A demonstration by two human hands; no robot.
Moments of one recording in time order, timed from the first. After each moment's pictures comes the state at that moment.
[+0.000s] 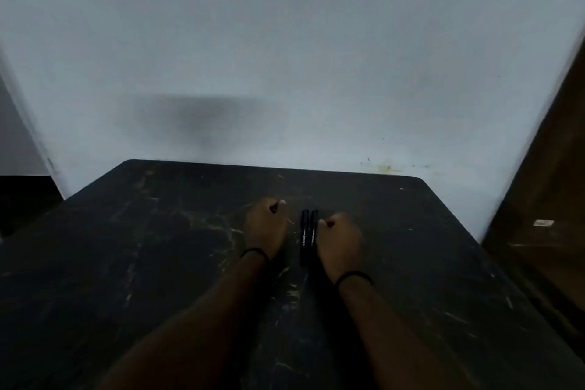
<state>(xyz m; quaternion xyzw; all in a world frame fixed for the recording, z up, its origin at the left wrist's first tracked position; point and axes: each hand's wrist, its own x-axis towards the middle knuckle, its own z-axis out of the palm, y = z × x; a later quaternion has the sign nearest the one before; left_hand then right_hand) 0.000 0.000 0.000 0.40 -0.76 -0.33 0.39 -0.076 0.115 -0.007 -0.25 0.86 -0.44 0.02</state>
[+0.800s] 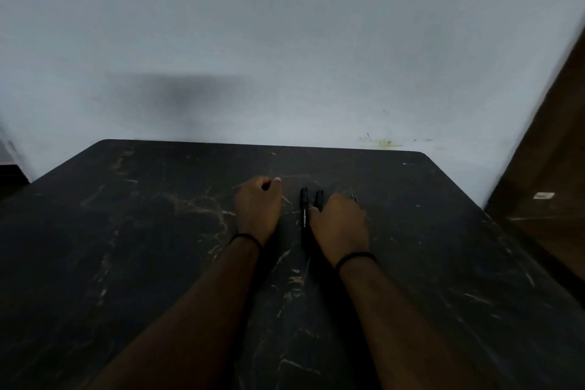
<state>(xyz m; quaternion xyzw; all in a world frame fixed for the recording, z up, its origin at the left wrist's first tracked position) -0.004 -0.009 -0.012 0.39 -0.70 -0.42 0.42 -0.068 0.110 -0.001 -0.28 0.91 -0.31 -0.03</state>
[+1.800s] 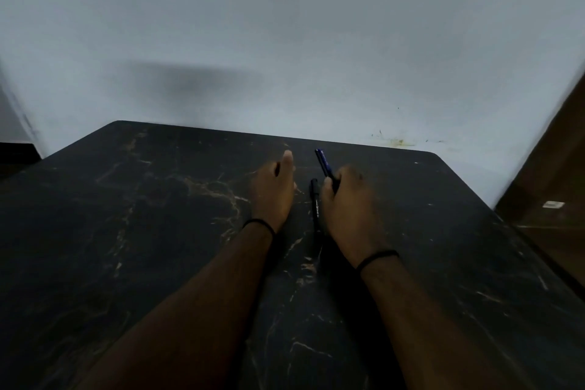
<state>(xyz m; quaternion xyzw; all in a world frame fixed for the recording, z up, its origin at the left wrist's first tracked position) -0.001 -0.003 -0.007 0.34 -0.66 -0.49 0.45 -0.054 0.113 0.012 -0.35 0.85 -0.36 -0.14</state>
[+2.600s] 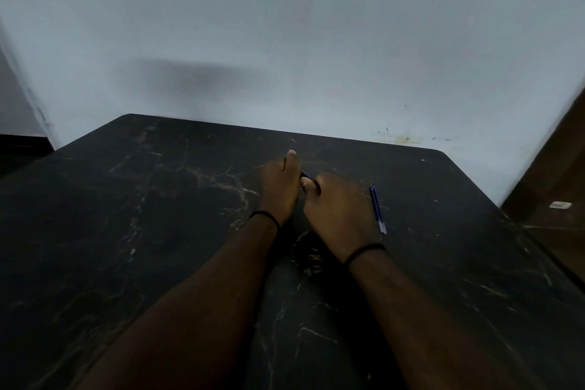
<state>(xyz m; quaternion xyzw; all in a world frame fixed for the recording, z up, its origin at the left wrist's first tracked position) 0.009 0.003 -0.001 0.29 -0.65 -0.53 0.47 -0.022 0.113 0.021 -0.41 0.86 -0.28 -0.08</state>
